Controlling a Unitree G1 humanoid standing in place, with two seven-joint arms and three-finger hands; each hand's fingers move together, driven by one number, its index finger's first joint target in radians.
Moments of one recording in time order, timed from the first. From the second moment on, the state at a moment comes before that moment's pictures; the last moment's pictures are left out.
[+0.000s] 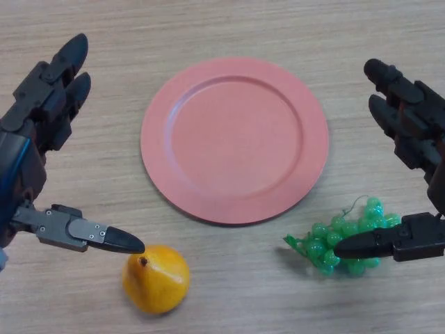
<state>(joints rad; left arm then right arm) -0.01 0.30 0.24 -0.62 -0.13 0.28 -0.35 0.01 -0.26 -0.11 -0.74 0.04 0.47 0.35</state>
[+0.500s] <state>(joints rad) -0.01 0.30 0.24 -0.60 -0.09 0.27 -0.36 0.06 -0.26 -0.11 -0.44 -0.09 0.04 0.49</state>
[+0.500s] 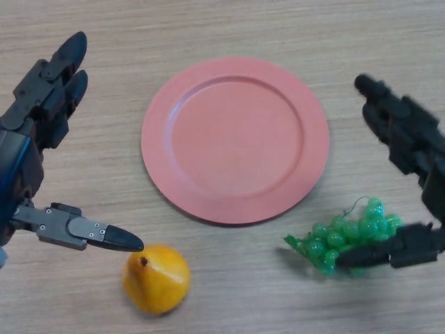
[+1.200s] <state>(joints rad) 0.00 0.29 0.24 -0.60 -0.09 0.26 -0.37 -0.02 -0.31 -0.11 0.08 -0.27 -0.40 0.49</state>
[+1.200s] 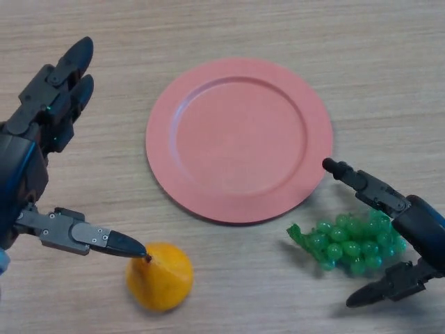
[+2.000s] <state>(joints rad) 0.03 0.27 0.22 -0.61 -0.09 0.26 -0.39 -0.10 -0.37 -0.09 0.07 -0.48 -0.50 0.39</state>
